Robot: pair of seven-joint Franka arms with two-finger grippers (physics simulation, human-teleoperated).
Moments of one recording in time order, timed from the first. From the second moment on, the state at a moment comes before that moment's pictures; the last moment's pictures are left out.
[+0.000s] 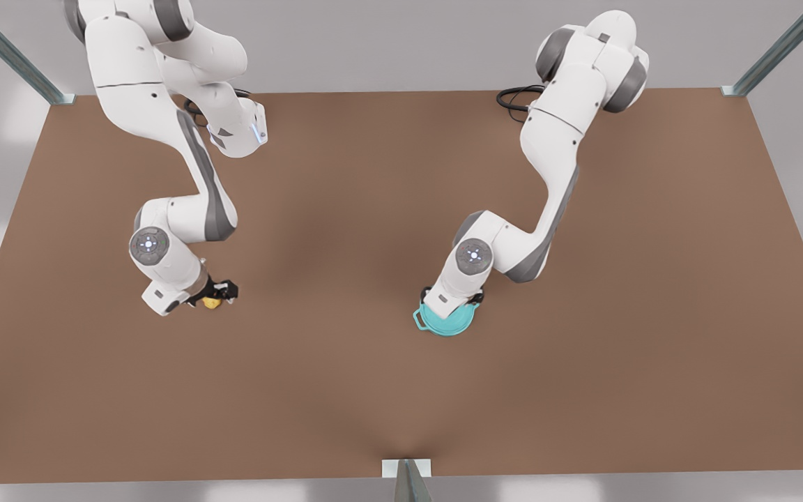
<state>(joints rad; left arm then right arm) -0.51 0.70 -0.10 -1.48 0.03 2.21 -0.62 0.16 0.29 -0.06 -2.05 -0.05 2.37 0.05</state>
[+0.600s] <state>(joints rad) -0.52 0.73 -0.09 -1.48 0.10 2.25 -0.72 0.07 0.35 -0.05 -2.22 -0.11 2.65 0.03</state>
